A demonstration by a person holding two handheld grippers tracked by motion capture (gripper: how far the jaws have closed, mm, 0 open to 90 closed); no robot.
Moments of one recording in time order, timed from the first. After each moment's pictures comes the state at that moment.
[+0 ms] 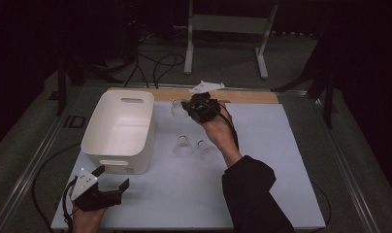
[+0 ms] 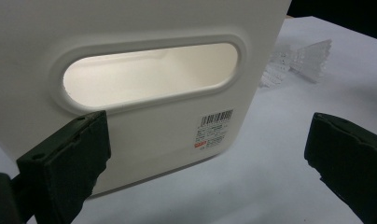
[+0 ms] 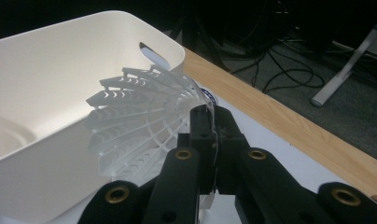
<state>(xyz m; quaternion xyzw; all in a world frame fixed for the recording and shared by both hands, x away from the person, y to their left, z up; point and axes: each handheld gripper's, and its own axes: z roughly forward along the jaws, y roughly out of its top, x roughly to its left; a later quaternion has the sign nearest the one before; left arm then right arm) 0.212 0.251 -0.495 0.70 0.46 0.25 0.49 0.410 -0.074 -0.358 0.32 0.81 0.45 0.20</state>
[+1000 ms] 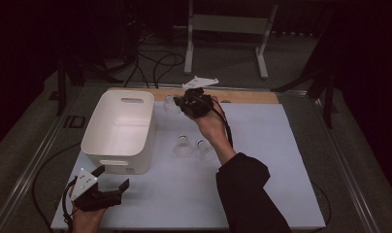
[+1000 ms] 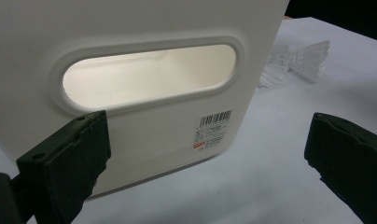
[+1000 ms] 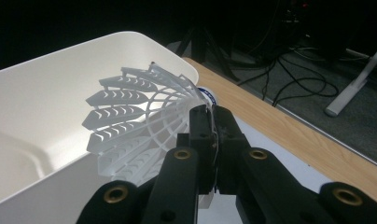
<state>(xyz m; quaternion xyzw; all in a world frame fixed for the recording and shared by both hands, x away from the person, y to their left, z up) 0.211 0.251 -0.495 0.70 0.46 0.25 0.49 0.420 -0.057 -0.354 0.32 0.80 0.48 0.19</state>
